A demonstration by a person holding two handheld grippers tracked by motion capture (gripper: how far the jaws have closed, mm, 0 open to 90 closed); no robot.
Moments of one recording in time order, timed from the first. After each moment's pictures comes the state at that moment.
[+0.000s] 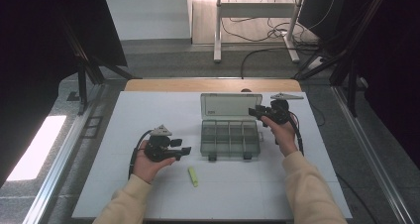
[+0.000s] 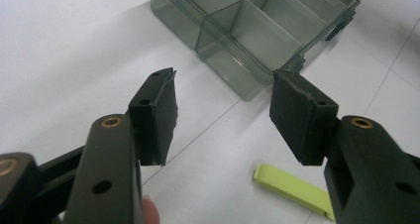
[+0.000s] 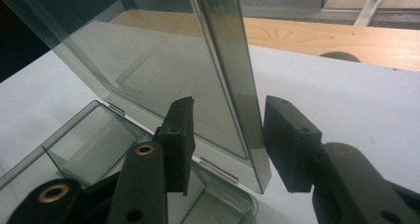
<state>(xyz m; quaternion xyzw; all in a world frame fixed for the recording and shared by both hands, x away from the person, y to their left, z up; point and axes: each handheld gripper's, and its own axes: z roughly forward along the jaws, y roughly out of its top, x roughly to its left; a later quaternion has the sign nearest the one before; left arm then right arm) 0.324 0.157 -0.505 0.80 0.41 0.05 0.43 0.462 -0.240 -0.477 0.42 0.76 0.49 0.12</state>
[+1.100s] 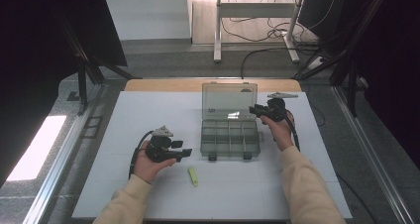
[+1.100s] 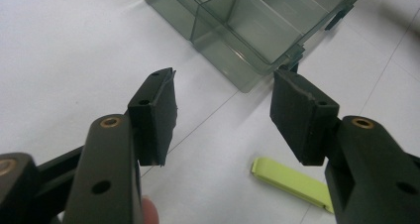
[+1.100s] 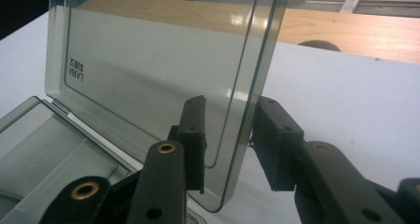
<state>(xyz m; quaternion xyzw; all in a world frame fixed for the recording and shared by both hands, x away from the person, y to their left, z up) 0.324 0.155 -0.507 0.81 0.41 0.04 0.42 0.489 -0.239 -0.500 0.43 0.76 0.46 0.14</state>
